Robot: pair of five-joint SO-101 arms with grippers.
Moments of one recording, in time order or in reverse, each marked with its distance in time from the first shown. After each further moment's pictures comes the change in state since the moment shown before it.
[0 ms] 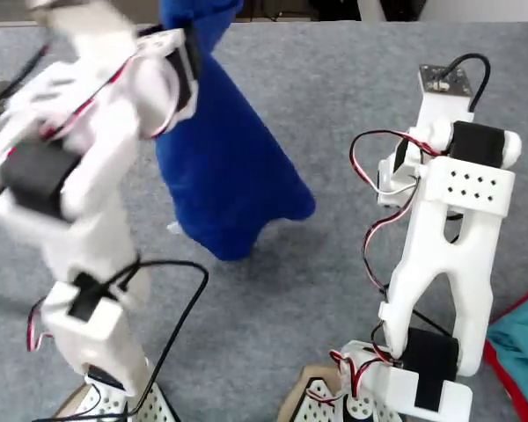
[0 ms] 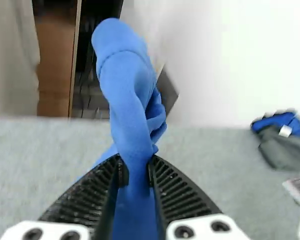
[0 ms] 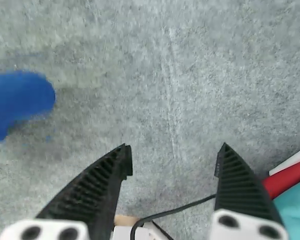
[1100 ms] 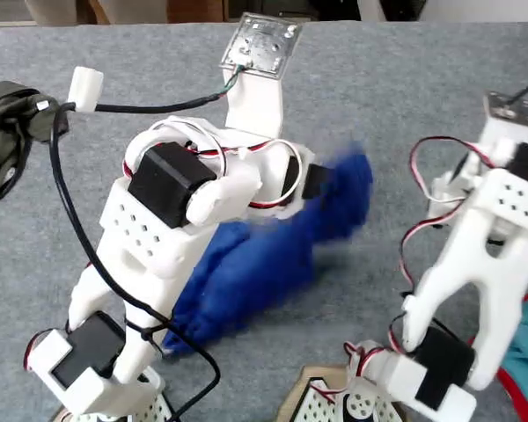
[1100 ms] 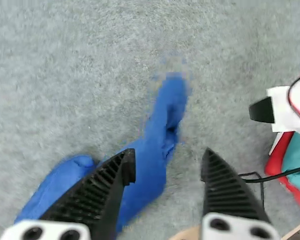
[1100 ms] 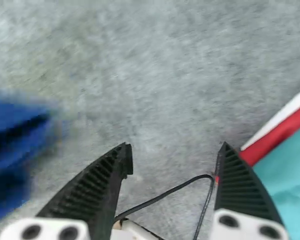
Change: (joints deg) left arm 22.9 -13.7 47.6 0.0 4.1; right arm 18.2 1.8 4.0 -4.5 6.6
